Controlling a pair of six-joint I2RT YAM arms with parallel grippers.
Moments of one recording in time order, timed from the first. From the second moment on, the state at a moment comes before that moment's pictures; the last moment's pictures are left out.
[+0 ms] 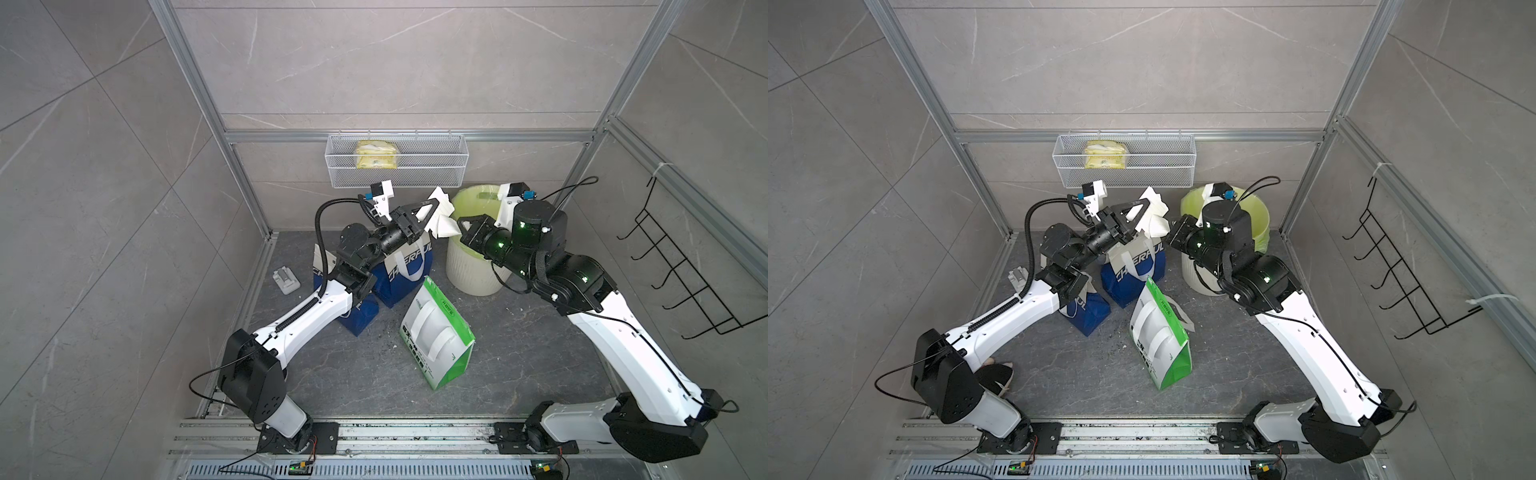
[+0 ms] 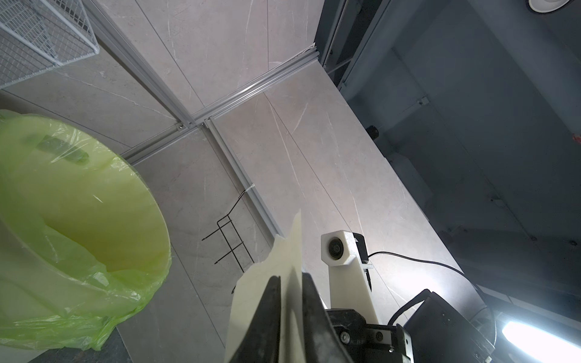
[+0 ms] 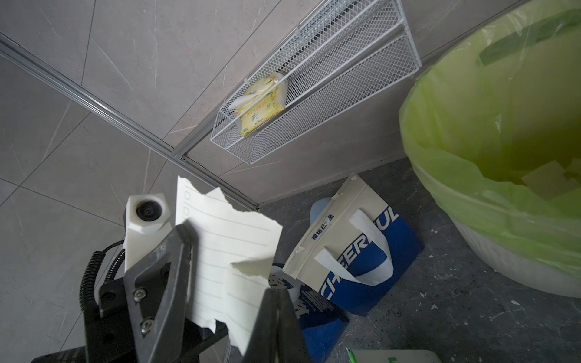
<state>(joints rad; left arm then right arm) -0.66 1.56 1.36 0.68 0.40 -1.29 0.66 1.34 1.77 -0.68 0.17 0.79</state>
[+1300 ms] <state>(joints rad) -0.70 1.59 1.36 0.63 0.44 -1.28 0.66 1.34 1.74 -0.59 0.17 0.75</state>
